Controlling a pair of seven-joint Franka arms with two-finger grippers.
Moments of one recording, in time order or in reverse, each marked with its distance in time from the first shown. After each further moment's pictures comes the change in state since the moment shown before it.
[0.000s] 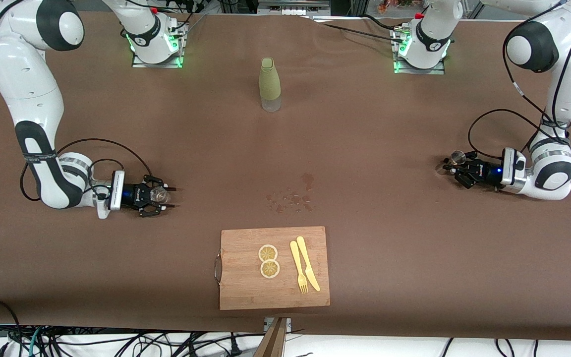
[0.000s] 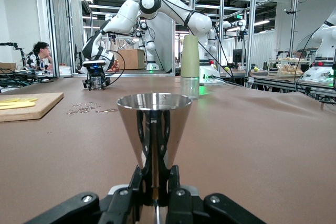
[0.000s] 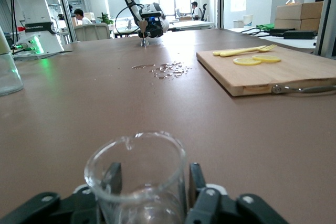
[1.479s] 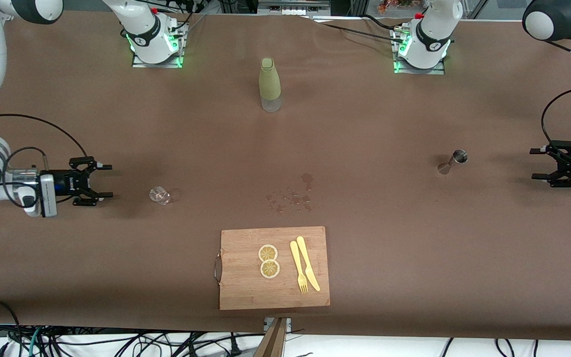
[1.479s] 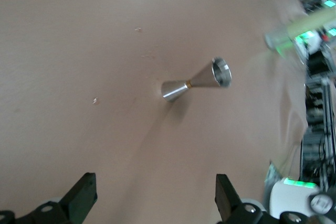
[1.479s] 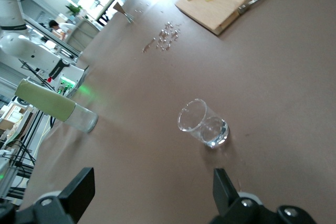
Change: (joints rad) left arm -0.042 -0.254 0.231 0.223 0.349 0.104 -1.263; right arm -0.014 -0.251 -0.194 0.104 -0.362 -0.250 0.960
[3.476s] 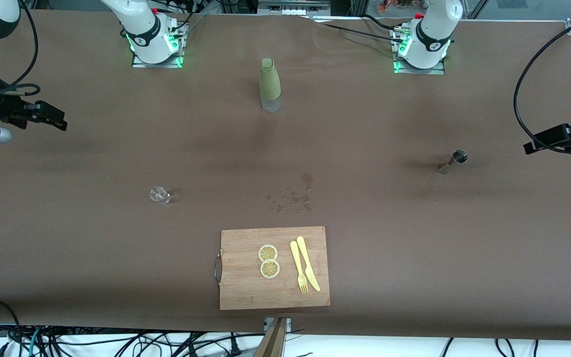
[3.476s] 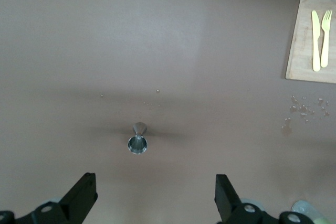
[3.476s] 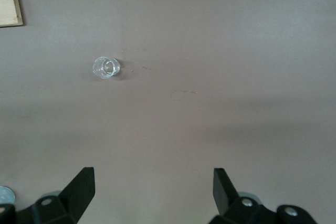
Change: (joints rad) left arm -0.316 -0.557 -0.329 0.021 0.466 0.107 -1.569; right arm 0.233 -0.746 0.118 -0.245 -0.869 0.211 1.557
